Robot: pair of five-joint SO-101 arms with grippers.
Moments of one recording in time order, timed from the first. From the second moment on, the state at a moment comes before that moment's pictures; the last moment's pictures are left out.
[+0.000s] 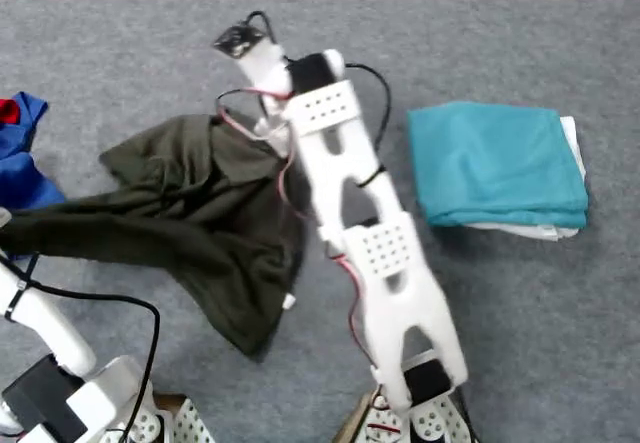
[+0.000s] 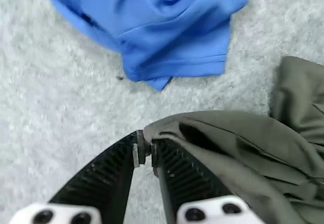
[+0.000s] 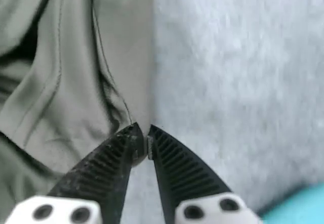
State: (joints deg) left arm -46.9 -16.5 10.8 80.9 -6.2; right arm -25.0 56.0 -69.5 101.3 16.0
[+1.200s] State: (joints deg) left arm -25.2 -16.4 37.5 47.9 -4.4; right arm -3.7 -36.8 40.0 100.2 44.2
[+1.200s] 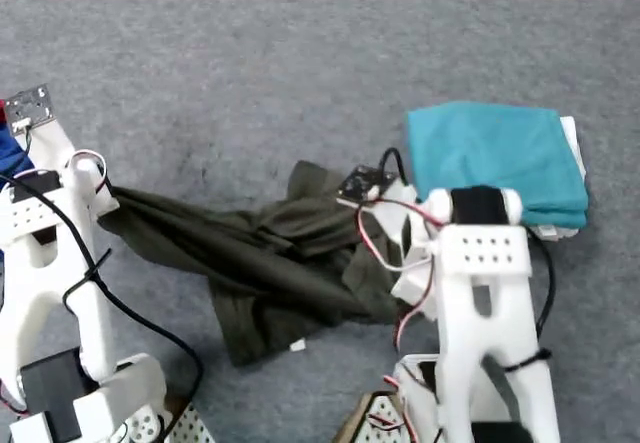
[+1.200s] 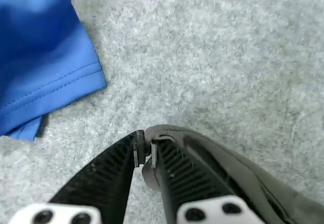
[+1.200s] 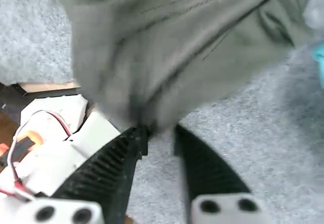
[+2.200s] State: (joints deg) left arm -25.3 -3.1 39.0 39.1 0.0; right arm -10.1 8.6 13.9 86.3 23.3
